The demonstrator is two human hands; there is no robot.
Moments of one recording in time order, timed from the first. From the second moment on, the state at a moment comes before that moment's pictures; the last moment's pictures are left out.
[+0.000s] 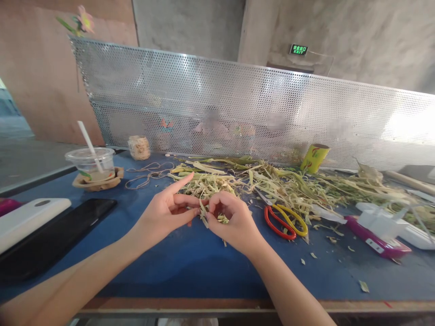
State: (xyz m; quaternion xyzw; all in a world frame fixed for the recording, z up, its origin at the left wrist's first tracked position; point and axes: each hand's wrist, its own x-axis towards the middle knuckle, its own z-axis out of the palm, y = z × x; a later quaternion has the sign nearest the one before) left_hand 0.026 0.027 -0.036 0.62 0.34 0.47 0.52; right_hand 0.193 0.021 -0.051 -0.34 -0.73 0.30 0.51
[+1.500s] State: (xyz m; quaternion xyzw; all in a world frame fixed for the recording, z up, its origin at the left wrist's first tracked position) left_hand 0.024 0.025 -0.033 0.67 0.37 0.43 0.48; right_hand 0.193 0.019 -0.049 -0.38 -0.74 0.25 0.49
